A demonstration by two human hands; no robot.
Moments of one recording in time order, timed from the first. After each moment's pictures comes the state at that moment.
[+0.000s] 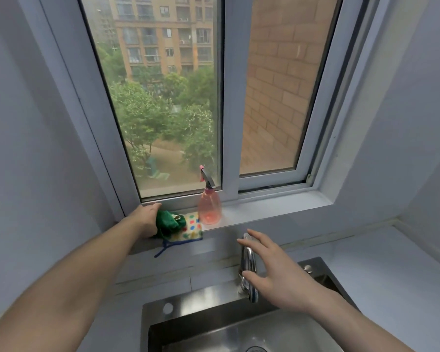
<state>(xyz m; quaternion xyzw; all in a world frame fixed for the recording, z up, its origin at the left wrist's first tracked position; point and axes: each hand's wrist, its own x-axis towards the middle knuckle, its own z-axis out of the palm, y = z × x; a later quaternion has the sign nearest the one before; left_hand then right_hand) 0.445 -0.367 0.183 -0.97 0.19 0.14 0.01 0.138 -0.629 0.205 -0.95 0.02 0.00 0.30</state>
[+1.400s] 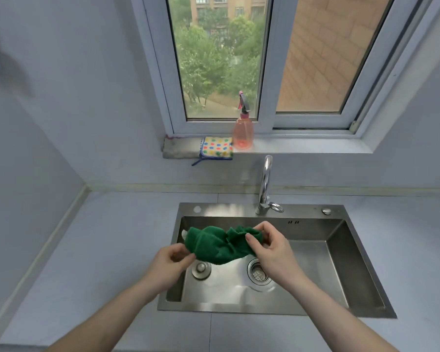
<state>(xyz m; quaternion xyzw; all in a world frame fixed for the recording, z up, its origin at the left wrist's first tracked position) 0.031 -0.307 0.076 -0.83 -0.03 0.17 -0.53 0.004 -0.580 0.096 -0.81 0.08 -0.02 0.58</state>
